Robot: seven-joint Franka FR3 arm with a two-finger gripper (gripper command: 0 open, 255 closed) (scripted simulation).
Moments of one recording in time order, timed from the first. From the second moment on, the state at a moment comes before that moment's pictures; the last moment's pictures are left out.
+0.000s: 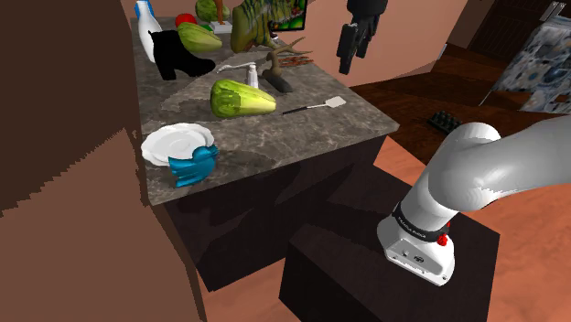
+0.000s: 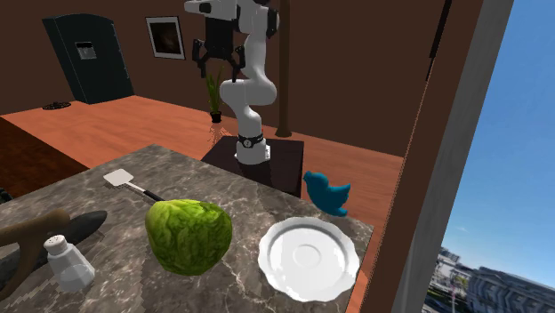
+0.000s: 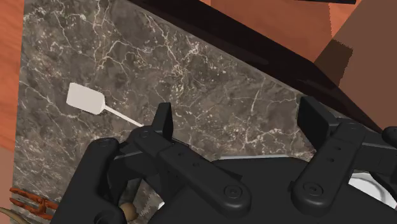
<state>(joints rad) 0.02 -0.78 0.07 -2.33 -0.09 1.56 -0.04</state>
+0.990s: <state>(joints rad) 0.15 -0.39 0.11 -2.22 -0.05 1.85 -0.24</state>
